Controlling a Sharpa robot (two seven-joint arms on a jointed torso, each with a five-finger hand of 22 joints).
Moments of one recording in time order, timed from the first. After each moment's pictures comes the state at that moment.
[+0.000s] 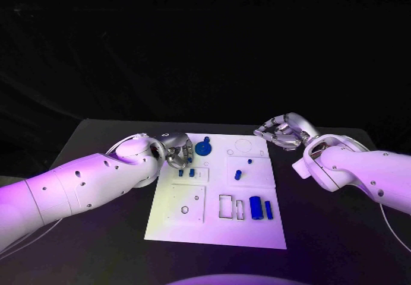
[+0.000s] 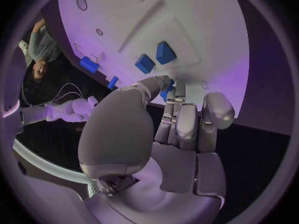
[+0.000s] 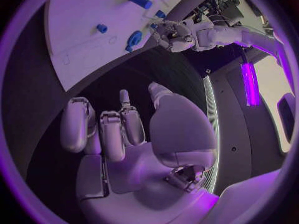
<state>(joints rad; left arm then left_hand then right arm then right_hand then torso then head) 1.11 -0.66 0.05 1.33 -1.55 -0.12 -0.17 1.36 -0.25 0.58 0.04 0.33 0.92 0.14 0.41 0.22 1.09 0.08 0.39 0.11 1.43 0.00 1.38 0.99 0.12 1.35 0.09 1.25 1.00 1.24 -0.92 -0.13 1.52 -0.86 -0.55 0.04 1.14 -0.12 0.19 0.29 0.23 0.85 0.15 0.32 0.43 1.43 0.07 1.40 1.31 1.47 0.00 1.52 1.31 0.07 1.41 0.10 1.27 1.31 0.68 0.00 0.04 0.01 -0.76</state>
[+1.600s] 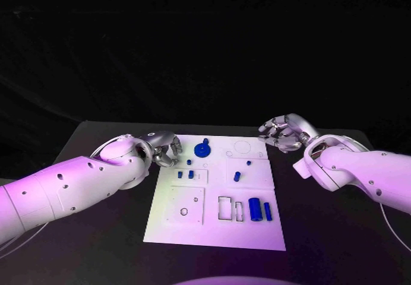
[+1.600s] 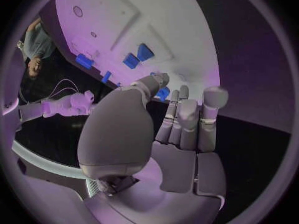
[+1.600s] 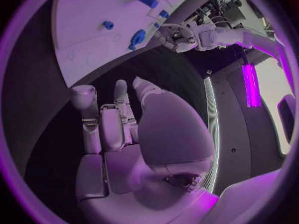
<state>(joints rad) 1.11 -0.73 0.05 1.35 -1.53 -0.17 -0.17 1.36 -0.26 0.53 0.05 0.33 0.84 0.19 0.32 0.18 0.95 0.12 0.39 0.12 1.34 0.04 1.33 0.83 0.13 1.26 0.12 1.14 0.84 1.24 -0.92 -0.13 1.49 -0.87 -0.54 0.05 1.40 -0.14 0.30 0.22 0.19 0.83 0.15 0.31 0.43 1.01 0.08 0.60 0.67 1.45 0.00 1.34 1.12 0.13 1.24 0.10 0.94 1.12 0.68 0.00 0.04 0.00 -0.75</state>
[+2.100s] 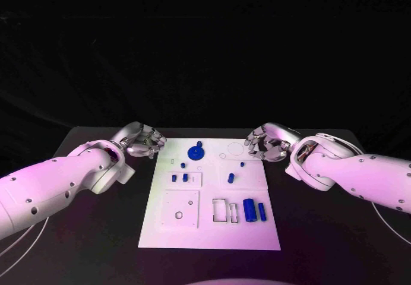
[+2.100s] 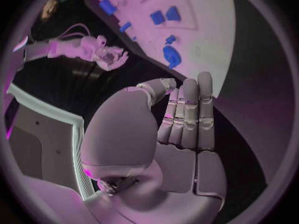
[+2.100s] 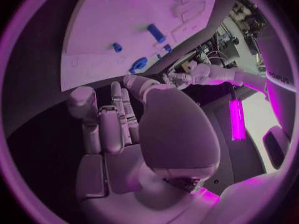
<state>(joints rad) 1.11 -0.85 0.07 1.36 -0.77 -0.30 0.12 1.41 -0.22 0.60 0.04 0.33 0.89 0.18 0.35 0.18 1.00 0.11 0.42 0.11 1.07 0.03 1.02 0.43 0.18 1.03 0.11 0.88 0.56 1.23 -0.89 -0.13 1.48 -1.26 -0.39 0.02 1.42 -0.24 0.54 0.11 0.16 0.92 0.17 0.25 0.39 1.07 0.10 0.23 0.28 1.46 0.01 1.37 1.19 0.13 1.30 0.11 1.02 1.20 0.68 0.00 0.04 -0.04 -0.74</state>
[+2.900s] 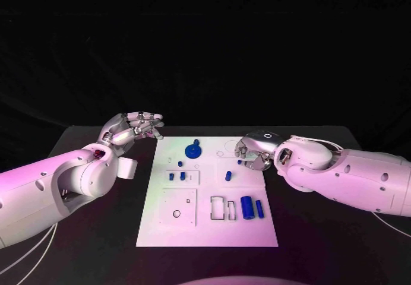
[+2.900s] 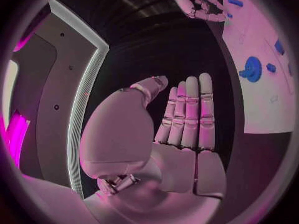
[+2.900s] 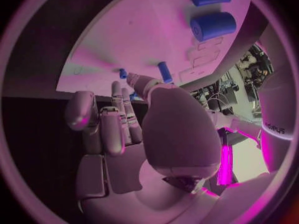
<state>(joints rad) 1.11 -0.91 0.06 1.51 -0.12 -0.26 0.42 1.34 -0.23 0.49 0.07 0.33 0.91 0.18 0.35 0.17 1.12 0.11 0.33 0.07 1.00 0.05 0.84 0.33 0.18 0.98 0.15 0.65 0.41 1.21 -0.83 -0.13 1.50 -1.69 -0.27 -0.13 1.38 -0.25 0.57 0.10 0.15 0.95 0.17 0.24 0.39 1.11 0.10 0.19 0.22 1.46 0.01 1.40 1.24 0.12 1.34 0.11 1.10 1.26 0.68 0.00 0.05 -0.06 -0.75</state>
